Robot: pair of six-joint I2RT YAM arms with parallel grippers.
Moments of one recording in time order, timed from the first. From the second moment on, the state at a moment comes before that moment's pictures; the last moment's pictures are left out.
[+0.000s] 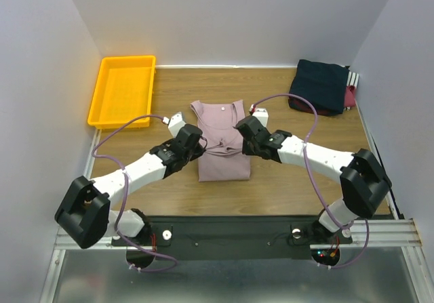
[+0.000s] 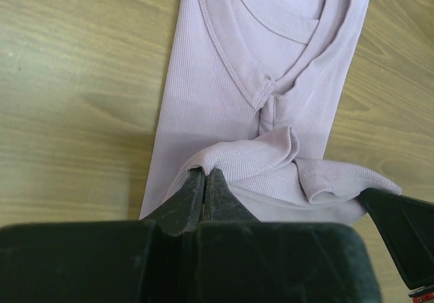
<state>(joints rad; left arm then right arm) -0.70 1.26 0.73 -0.23 -0.37 -1.00 0.80 1.55 1.05 -0.42 0.44 0.70</state>
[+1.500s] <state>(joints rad) -0.59 1.46 0.74 0.04 -0.13 -0.88 0.71 1.65 1.08 -0.29 0.30 0.66</state>
